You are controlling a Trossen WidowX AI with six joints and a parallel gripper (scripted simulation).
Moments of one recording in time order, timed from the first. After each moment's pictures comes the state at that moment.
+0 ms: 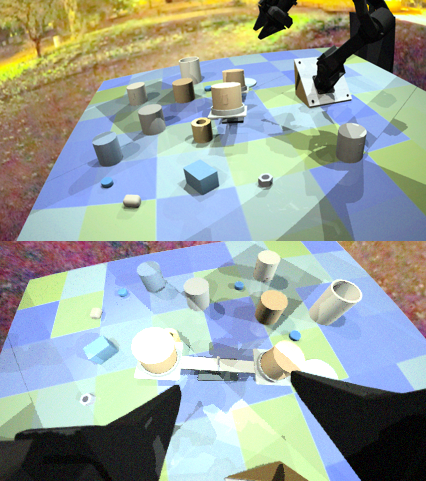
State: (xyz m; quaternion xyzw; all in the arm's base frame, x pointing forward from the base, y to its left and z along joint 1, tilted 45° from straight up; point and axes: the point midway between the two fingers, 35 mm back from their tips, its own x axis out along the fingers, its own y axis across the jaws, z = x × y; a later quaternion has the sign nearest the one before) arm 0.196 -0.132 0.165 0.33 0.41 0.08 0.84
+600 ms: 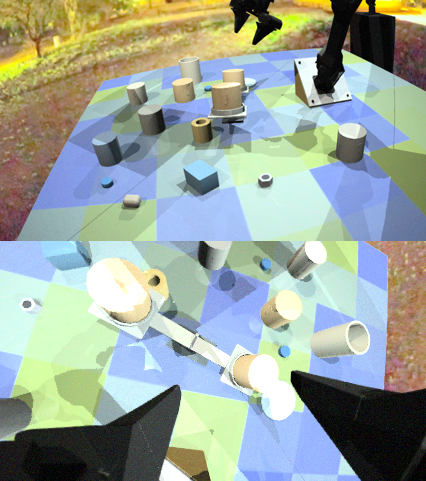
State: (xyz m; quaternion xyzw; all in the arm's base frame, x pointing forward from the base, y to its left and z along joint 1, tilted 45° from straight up) arm 0.228 -0.159 0.119 0.12 0.46 0.26 0.84
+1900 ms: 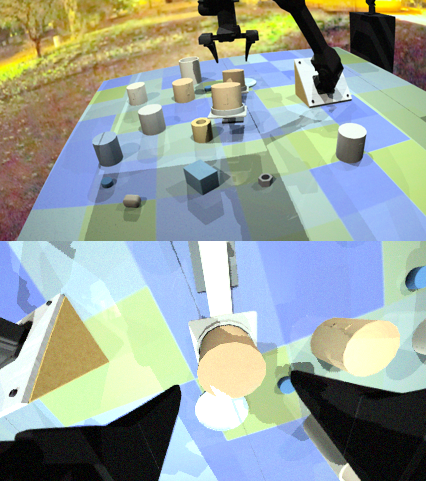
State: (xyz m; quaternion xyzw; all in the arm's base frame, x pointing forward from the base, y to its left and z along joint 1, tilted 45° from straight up) arm 0.273 -0.166 -0.009 -0.20 0.35 0.61 0.69
